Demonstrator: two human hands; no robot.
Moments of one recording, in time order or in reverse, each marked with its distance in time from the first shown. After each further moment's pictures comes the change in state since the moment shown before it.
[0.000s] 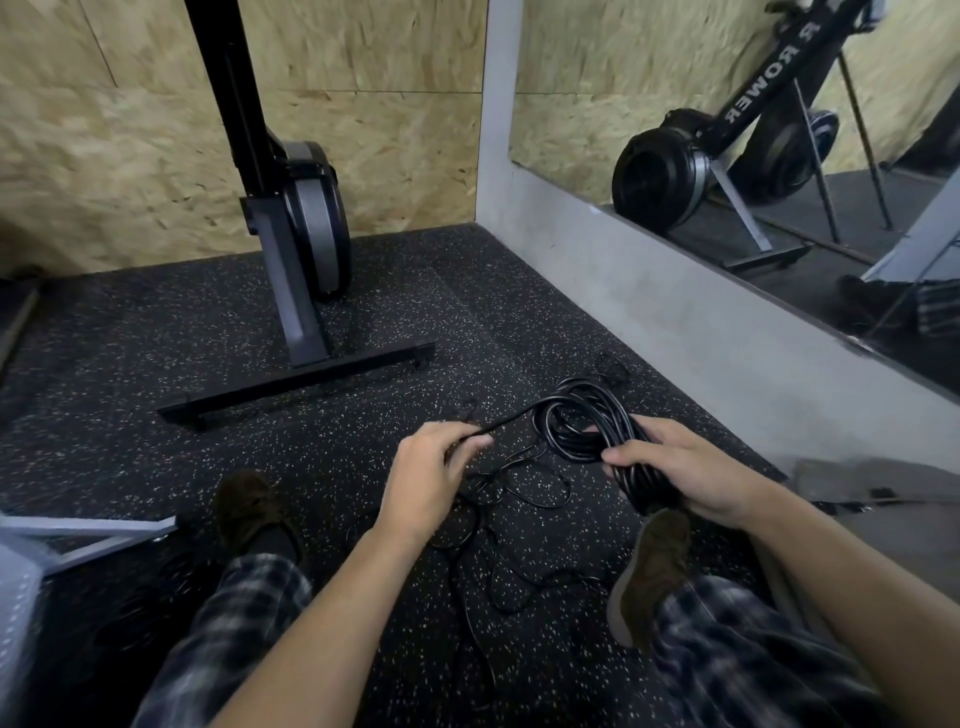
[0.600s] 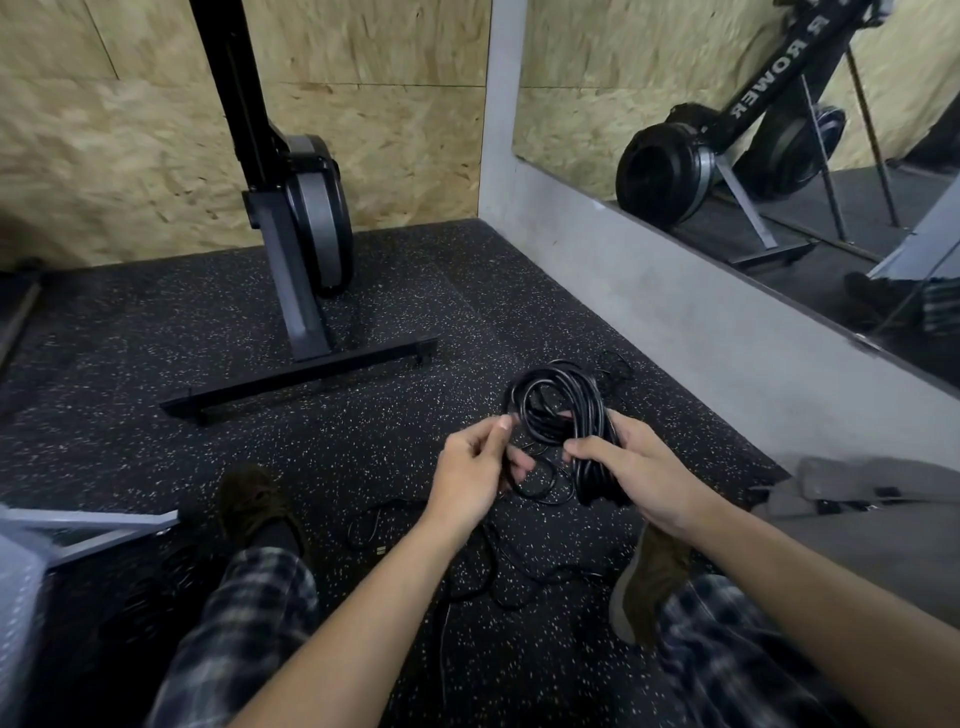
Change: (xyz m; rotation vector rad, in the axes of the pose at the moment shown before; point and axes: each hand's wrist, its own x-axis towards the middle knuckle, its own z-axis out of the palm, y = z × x) left_hand 0.000 0.040 0.024 -0.703 -0.171 -0.472; right_hand 0.016 0.003 0.046 -0.042 0.192 -0.141
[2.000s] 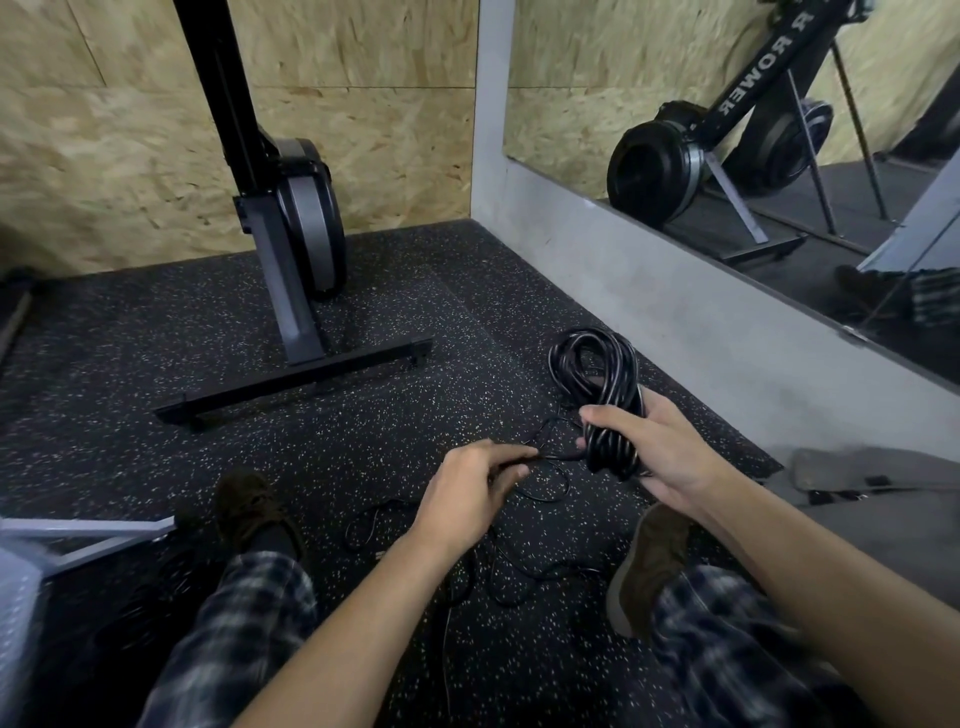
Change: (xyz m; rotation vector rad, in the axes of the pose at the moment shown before) left_hand -0.003 -0.020 -0.012 0.741 -0.105 0.372; right_hand 0.002 -0.012 -0.019 0.319 0.158 0.123
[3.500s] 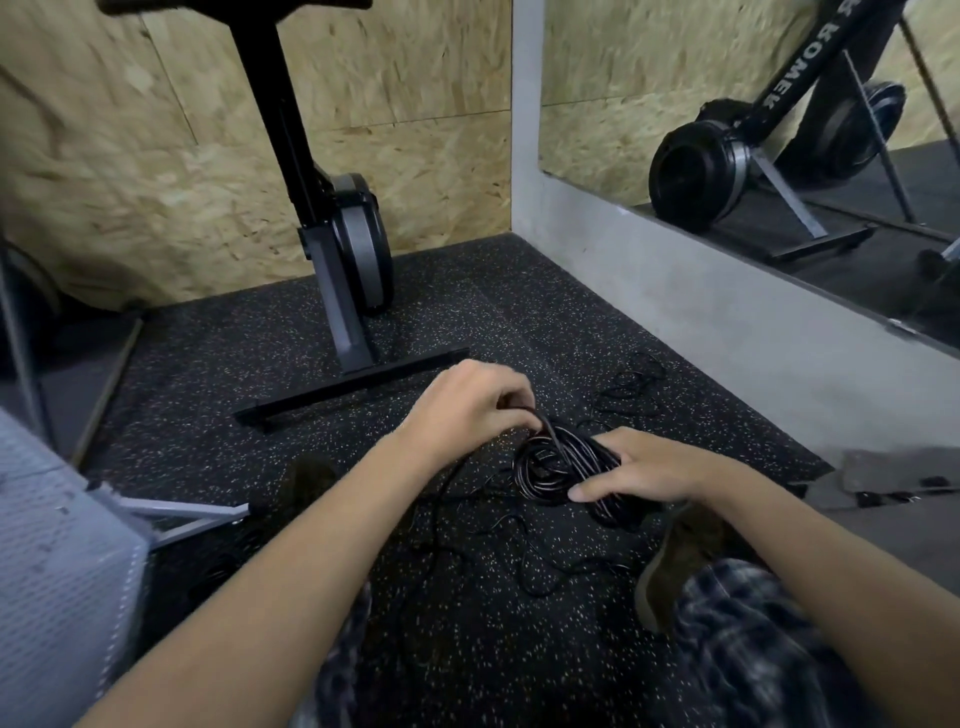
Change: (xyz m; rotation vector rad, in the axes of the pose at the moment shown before) left_hand 0.026 0.082 -0.083 0.338 -0.068 0.297; right_hand -0.014 -0.002 -0.022 -0.732 -0.580 0.110
